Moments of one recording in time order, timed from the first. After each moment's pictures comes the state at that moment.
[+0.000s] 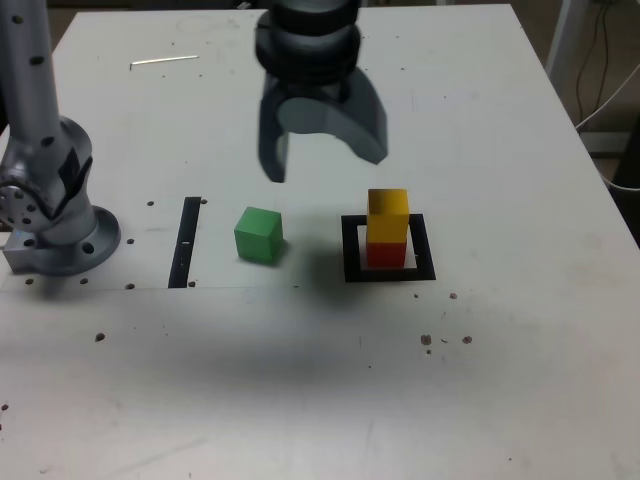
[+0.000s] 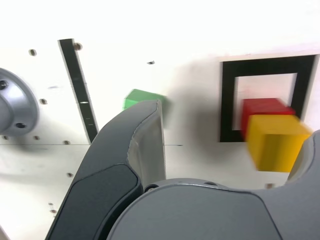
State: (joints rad) arm -0.13 1.77 -1.39 1.33 0.14 -0.09
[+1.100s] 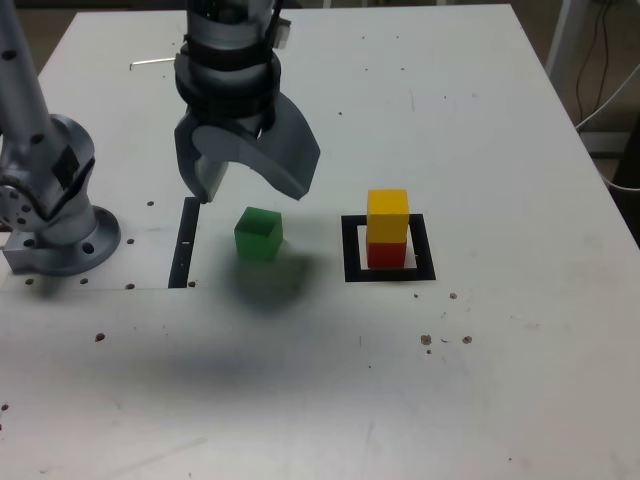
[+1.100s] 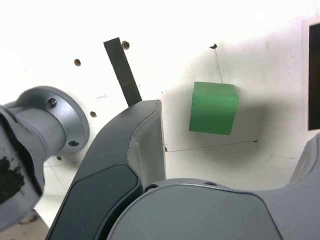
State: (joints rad) arm -0.21 1.63 -1.11 1.22 0.14 0.05
